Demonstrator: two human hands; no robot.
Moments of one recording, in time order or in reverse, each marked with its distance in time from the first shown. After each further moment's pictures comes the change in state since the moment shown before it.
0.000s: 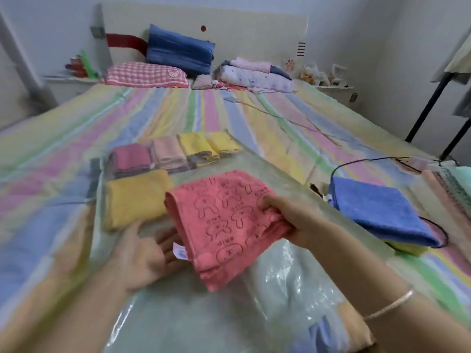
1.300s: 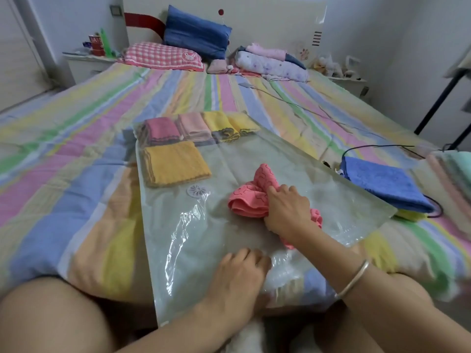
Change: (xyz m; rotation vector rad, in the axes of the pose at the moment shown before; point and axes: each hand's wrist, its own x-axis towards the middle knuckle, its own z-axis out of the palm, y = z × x) left_hand -0.086 -0.148 0.001 2.091 -0.172 1.213; right_hand -0.017 0.068 0.064 -1.631 0.434 -0.395
